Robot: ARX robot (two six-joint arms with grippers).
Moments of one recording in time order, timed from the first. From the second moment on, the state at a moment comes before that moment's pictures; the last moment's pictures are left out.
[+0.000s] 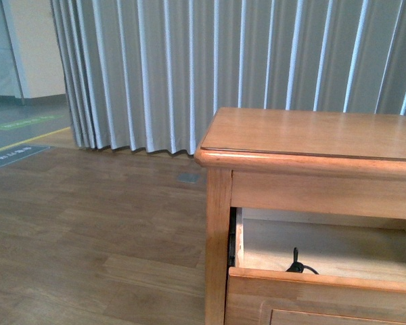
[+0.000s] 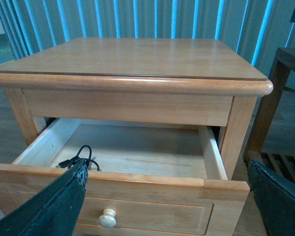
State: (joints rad) left arm 0.00 0.00 0.01 0.00 0.00 -0.01; right arm -0.27 0.31 0.06 0.25 -0.26 0.00
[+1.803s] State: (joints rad) left arm 0.00 0.00 0.01 0.00 0.00 0.00; right arm 0.17 1.94 0.66 0.92 0.10 -0.14
